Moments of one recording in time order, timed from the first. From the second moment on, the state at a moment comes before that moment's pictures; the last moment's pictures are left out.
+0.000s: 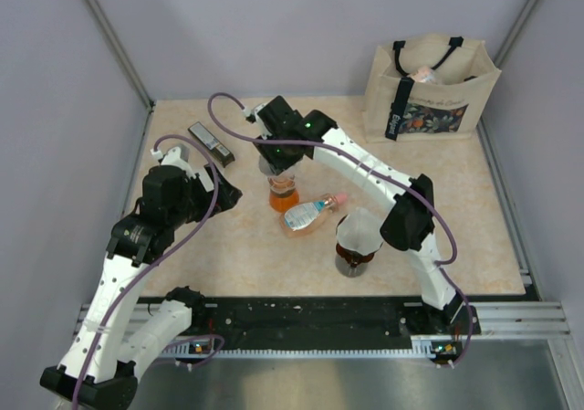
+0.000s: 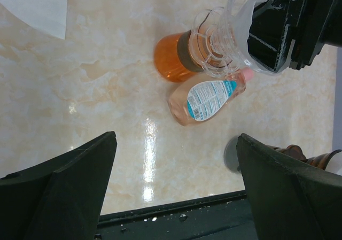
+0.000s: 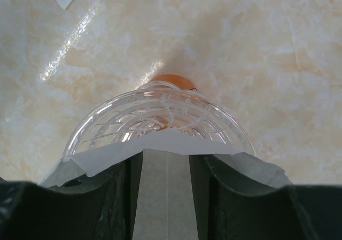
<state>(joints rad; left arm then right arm) -0.30 0.78 1.02 -0.82 0.04 -0.62 0.87 2.19 2.29 -1.03 0.07 0.07</state>
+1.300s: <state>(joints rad) -0.30 0.77 1.02 -0.82 0.04 -0.62 0.87 2.10 2.30 -1.03 0.10 0.07</state>
